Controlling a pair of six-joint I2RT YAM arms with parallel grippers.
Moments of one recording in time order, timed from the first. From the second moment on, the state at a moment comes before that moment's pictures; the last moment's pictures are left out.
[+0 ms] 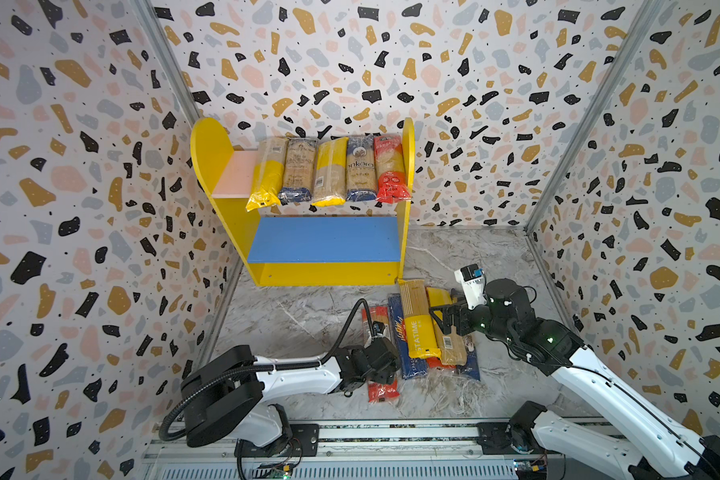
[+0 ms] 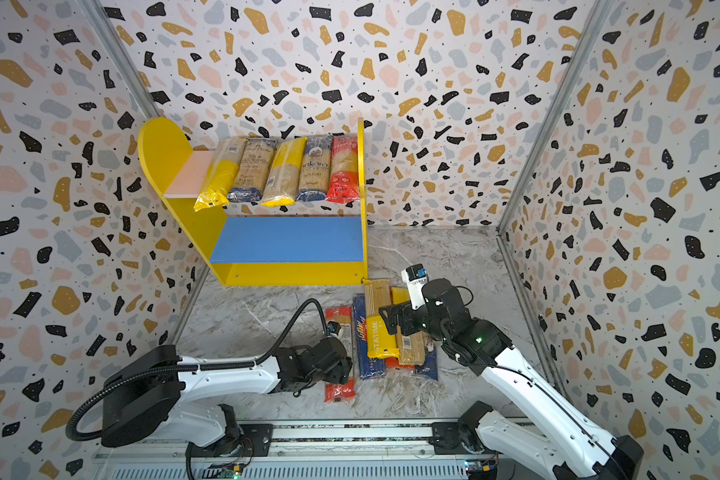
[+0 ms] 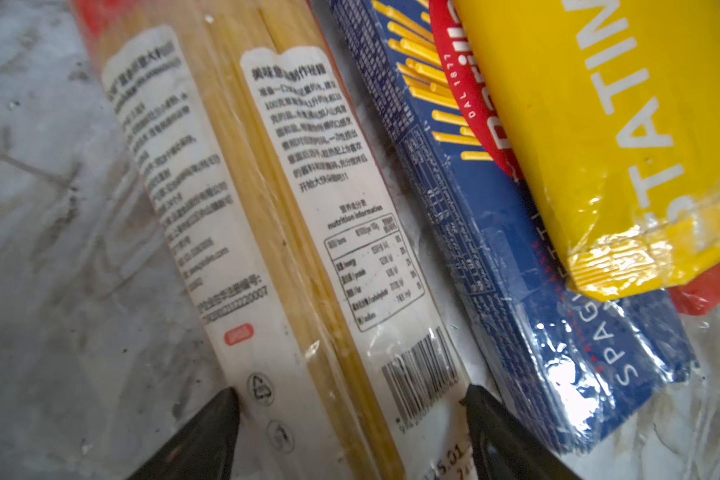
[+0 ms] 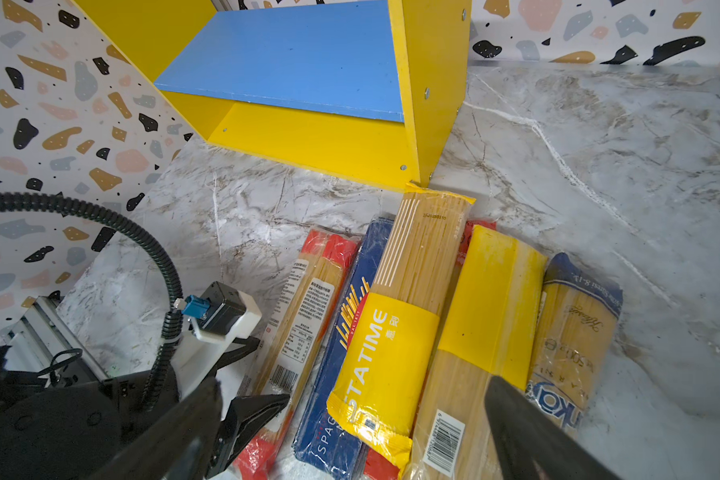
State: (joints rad) left arm -1.09 1.42 0.63 -0.24 -0.24 -0.75; right arm 0.67 0.91 0.93 -0.58 -0.06 0.32
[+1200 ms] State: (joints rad) left arm -0.99 1.49 0.61 -0.23 -0.38 -0.80; right arm 0.66 0.85 0.87 -0.54 -0.05 0.31
